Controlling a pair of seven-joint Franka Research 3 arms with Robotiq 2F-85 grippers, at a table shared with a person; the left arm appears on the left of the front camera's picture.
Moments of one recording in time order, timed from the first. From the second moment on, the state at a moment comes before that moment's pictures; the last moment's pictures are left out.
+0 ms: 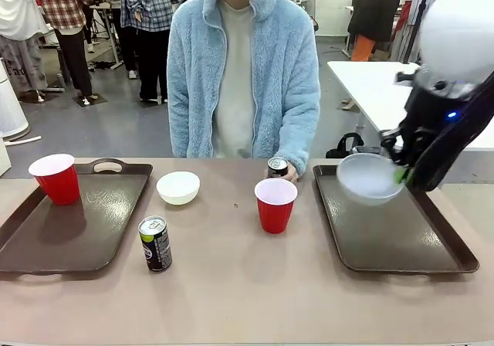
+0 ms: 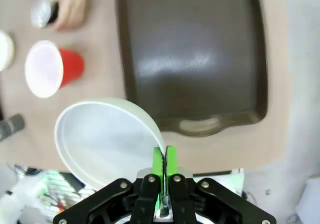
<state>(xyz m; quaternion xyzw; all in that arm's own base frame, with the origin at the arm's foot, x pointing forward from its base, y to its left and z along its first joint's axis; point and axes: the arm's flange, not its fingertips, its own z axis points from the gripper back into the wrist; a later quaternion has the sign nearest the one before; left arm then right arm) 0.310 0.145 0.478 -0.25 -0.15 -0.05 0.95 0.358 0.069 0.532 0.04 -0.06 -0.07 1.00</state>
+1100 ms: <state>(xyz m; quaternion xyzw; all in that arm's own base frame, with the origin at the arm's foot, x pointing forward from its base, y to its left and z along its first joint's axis) 0.310 0.145 0.478 -0.25 -0.15 -0.05 0.95 0.206 0.076 0.542 -0.04 -0.02 0.02 1.00</state>
